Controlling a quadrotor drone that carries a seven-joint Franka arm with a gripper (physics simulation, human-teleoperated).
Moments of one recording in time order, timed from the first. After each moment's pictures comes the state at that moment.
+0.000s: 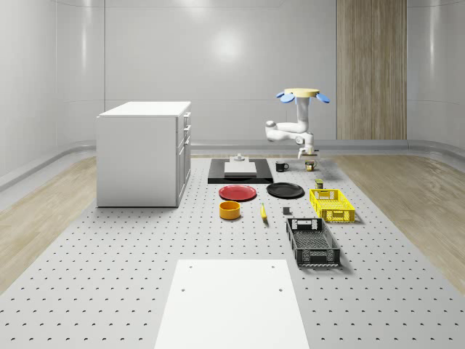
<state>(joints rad) -1.20 -1.49 1.37 -2.82 -1.79 1.56 1.67</state>
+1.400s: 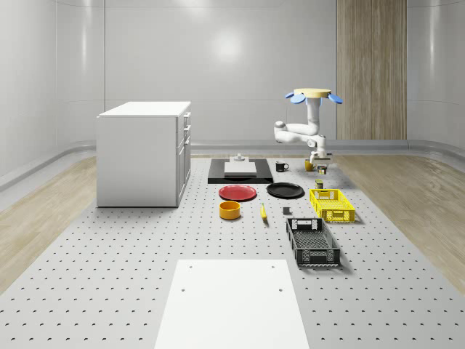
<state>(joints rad) -1.21 -1.53 1.37 -2.82 -1.77 1.60 1.68</state>
